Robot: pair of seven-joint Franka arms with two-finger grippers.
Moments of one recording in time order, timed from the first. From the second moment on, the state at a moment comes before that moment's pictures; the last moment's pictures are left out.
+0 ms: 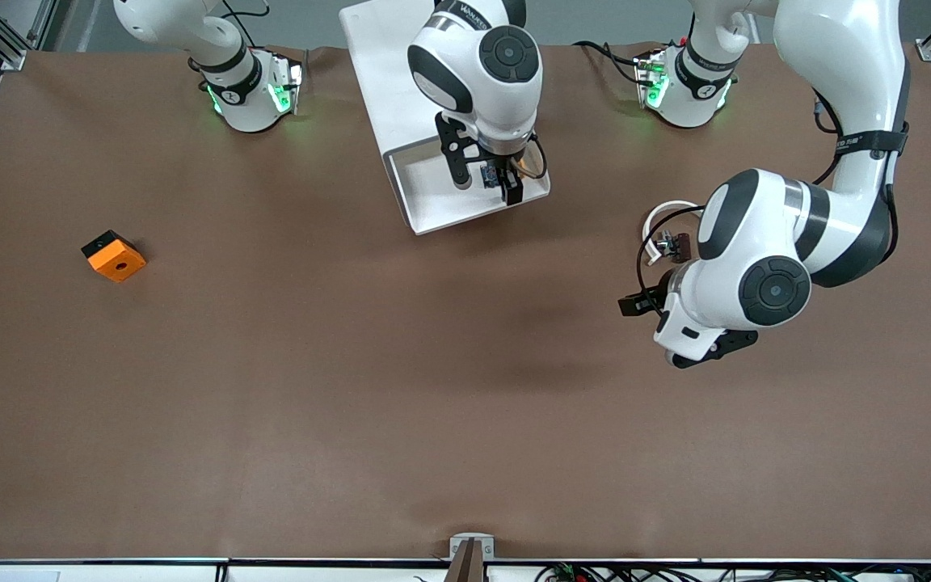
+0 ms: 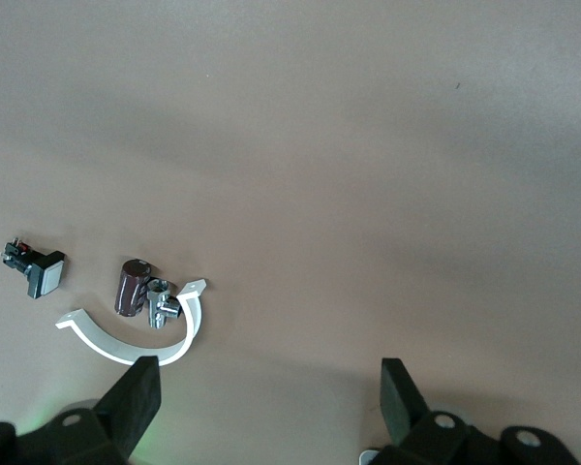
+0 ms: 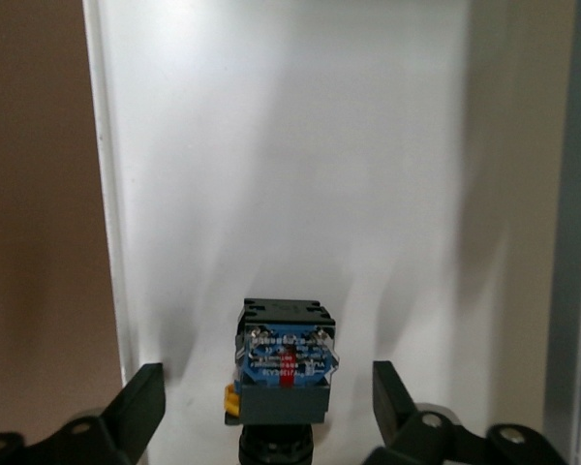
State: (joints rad) left arm -0.24 0.49 -0.10 -1.45 -0.06 1.62 -0.65; right arm 0.95 0.51 0.04 -1.41 0.13 1.84 2.20
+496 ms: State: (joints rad) left arm -0.24 0.49 -0.11 -1.45 -0.06 1.62 -0.65; right arm 0.95 0.51 0.04 -1.41 0.13 1.84 2.17
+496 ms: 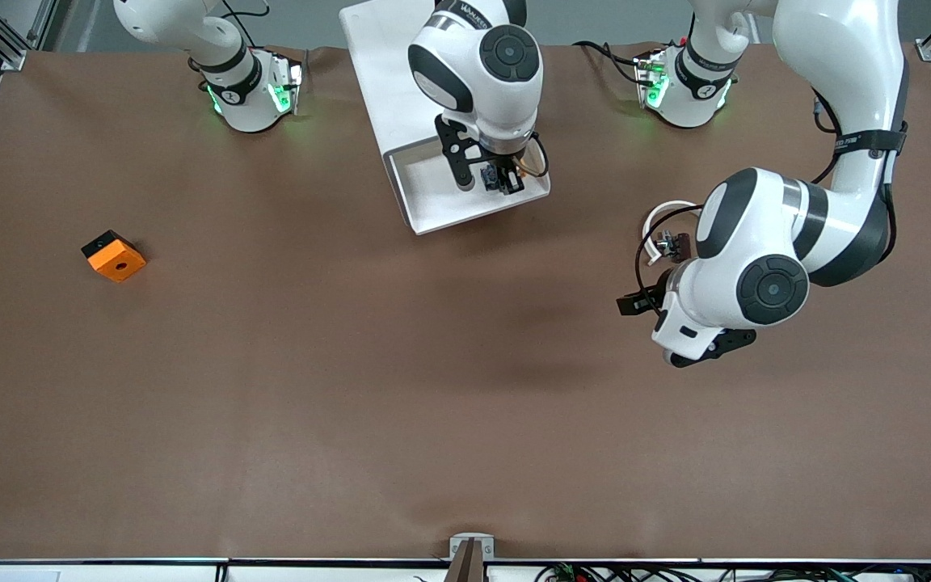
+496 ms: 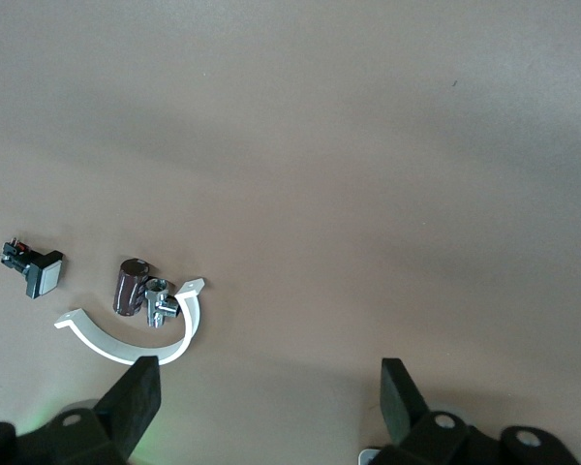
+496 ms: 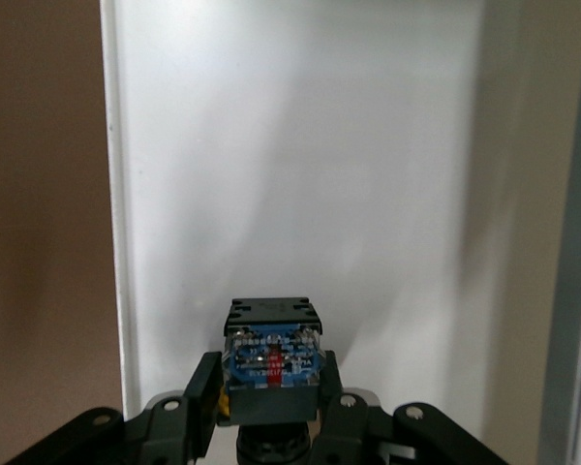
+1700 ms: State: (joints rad) left arm -0.27 0.32 -0.27 -1.76 -0.12 1.92 -0.76; right arm 0.87 0.48 0.02 -1.24 0.13 1.59 1.60
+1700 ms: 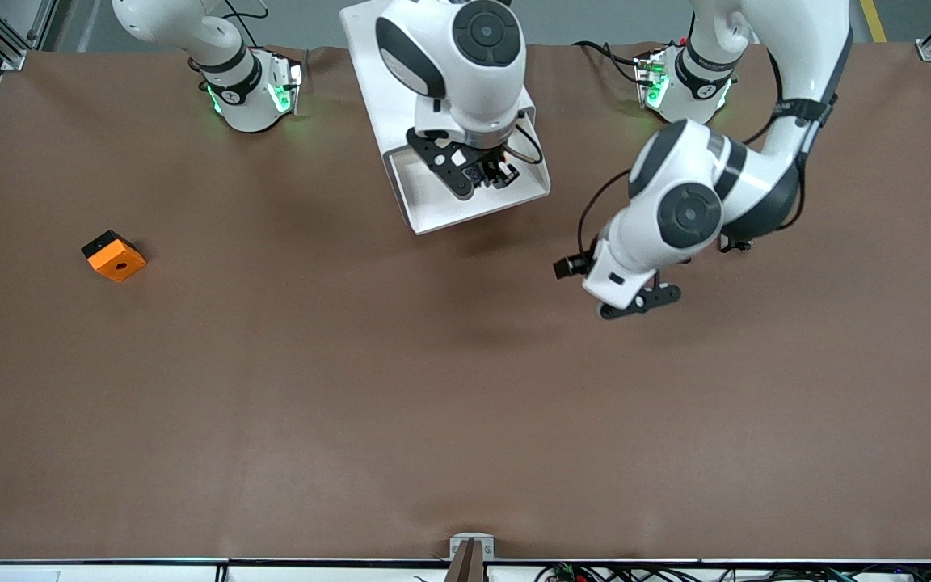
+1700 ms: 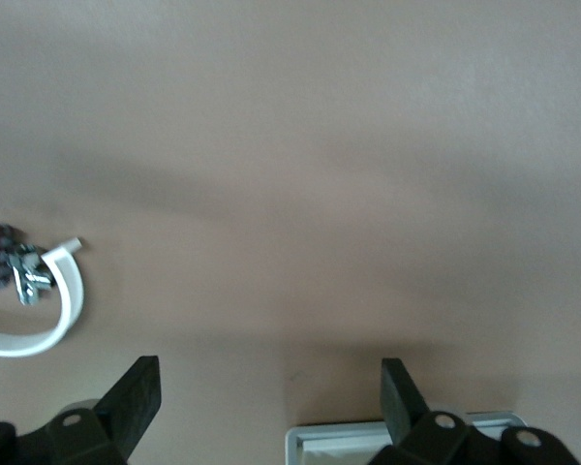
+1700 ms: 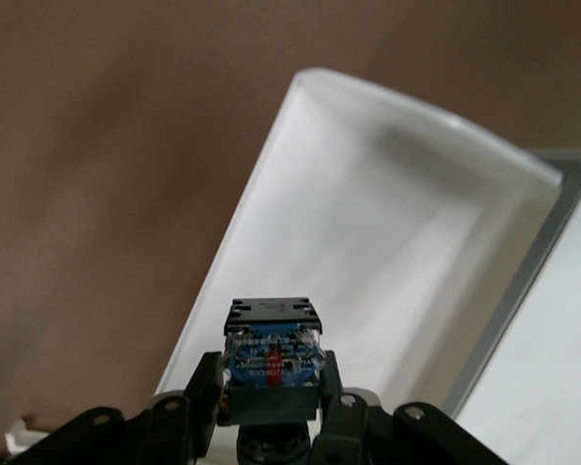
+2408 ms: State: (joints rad) left arm -0.27 0.28 -0.45 -1.89 -0.12 2.12 -0.92; right arm 0.63 0.25 0.00 -1.36 0.13 1.41 0.89
